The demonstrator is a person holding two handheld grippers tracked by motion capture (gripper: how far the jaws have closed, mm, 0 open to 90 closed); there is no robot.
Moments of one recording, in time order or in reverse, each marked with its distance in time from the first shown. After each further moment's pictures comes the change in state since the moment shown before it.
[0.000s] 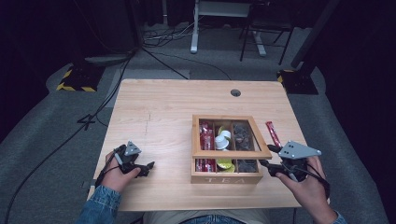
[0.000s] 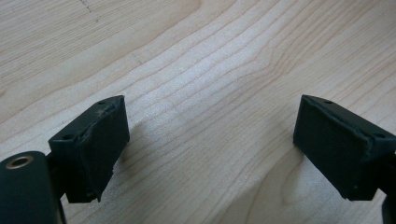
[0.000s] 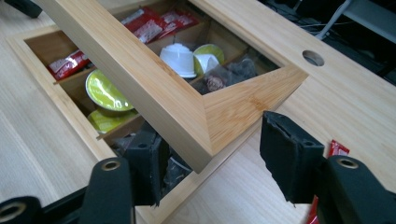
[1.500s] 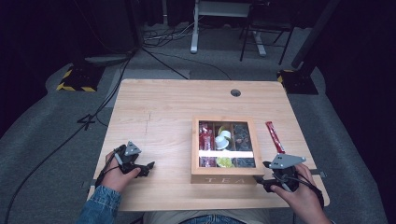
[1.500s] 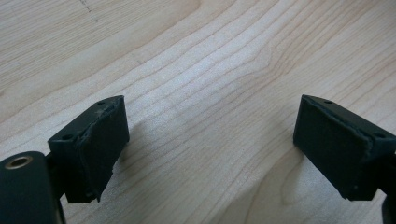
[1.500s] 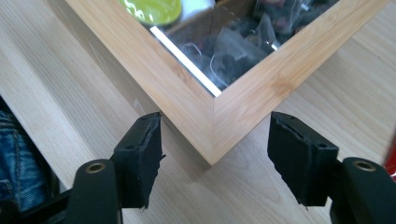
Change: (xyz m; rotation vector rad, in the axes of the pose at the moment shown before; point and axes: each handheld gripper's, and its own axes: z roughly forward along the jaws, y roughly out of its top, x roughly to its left) left arm 0.000 0.000 0.000 0.000 -0.001 0.001; right arm 0.017 -0.031 0.019 0.181 0.118 0.035
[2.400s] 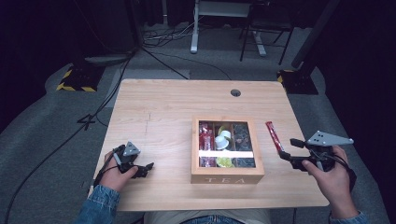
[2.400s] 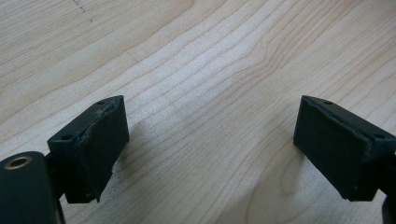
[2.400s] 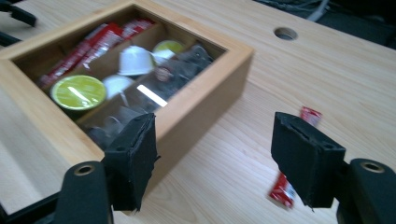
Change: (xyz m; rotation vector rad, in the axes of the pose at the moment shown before) left arm 0.003 -0.002 -0.002 -0.003 -0.032 0.022; right arm -0.076 0.001 -0.057 -0.200 -0.072 0.169
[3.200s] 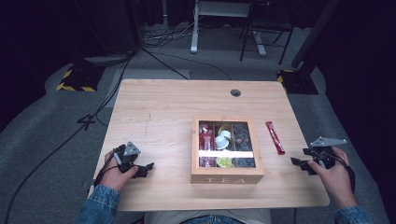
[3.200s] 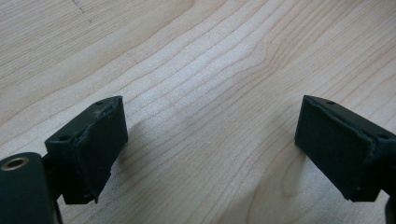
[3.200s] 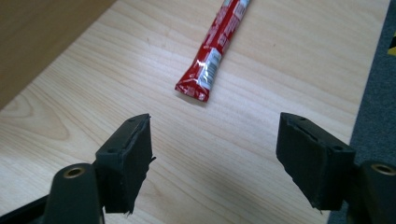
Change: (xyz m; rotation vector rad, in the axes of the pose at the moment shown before) left arm 0.000 0.001 0.001 0.002 0.005 0.007; right arm -0.076 -0.078 0.037 0.247 -0.096 0.100
